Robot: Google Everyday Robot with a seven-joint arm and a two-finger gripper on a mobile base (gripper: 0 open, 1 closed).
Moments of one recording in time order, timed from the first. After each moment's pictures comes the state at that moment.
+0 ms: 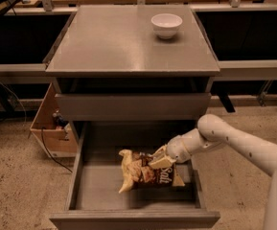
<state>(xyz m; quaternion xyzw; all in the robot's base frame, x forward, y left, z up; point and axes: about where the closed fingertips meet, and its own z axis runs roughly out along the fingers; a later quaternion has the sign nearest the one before) 0.550 -0.066 0.510 -0.56 0.68 0.40 0.24</state>
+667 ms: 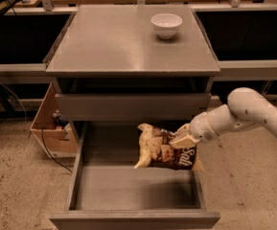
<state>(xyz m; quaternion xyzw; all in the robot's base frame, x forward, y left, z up) 0.562 -0.131 0.630 -0.55 0.72 0.31 0.27</state>
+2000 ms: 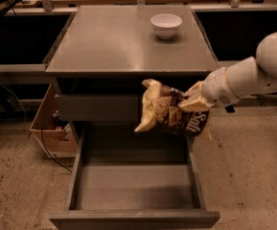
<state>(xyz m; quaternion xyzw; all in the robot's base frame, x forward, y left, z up) 0.569 -0.144 0.813 -0.59 0.72 0.16 0.34</state>
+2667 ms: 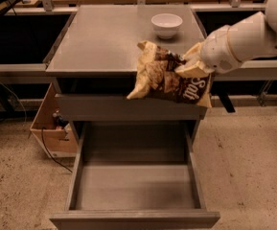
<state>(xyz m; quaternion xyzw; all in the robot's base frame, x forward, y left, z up) 0.595 -0.128 0.912 -0.61 0.68 0.08 0.40</state>
